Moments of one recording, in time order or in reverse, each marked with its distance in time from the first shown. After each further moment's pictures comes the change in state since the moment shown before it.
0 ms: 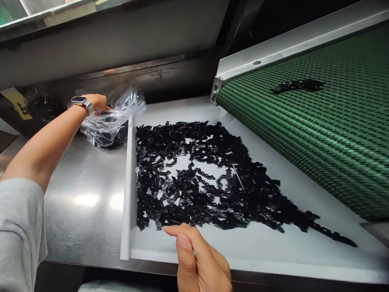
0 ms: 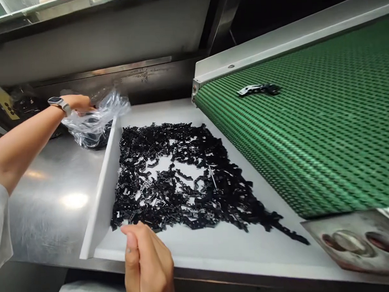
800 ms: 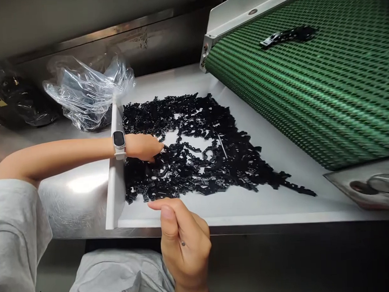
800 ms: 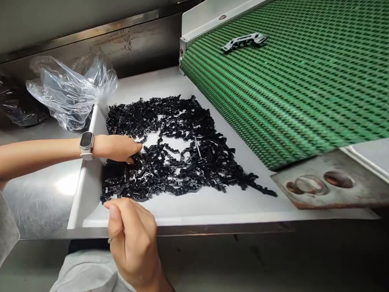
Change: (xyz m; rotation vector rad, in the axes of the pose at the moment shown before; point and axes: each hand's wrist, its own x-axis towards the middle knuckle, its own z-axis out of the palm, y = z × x) left_hand -0.134 0.182 0.080 0.381 -0.519 0.773; right_hand 0.003 -0.006 -0.001 0.058 0.035 -0.076
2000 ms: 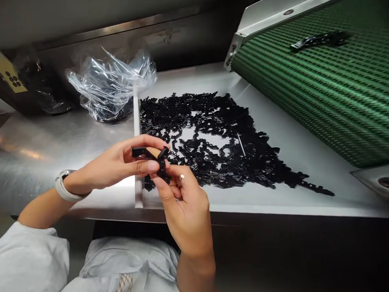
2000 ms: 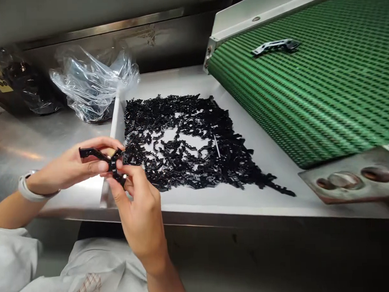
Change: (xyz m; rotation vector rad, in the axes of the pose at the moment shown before) left_hand -0.138 0.030 0.052 -1.929 0.608 0.205; right_hand 0.017 -0.008 0.028 -0.005 -0.075 0.086
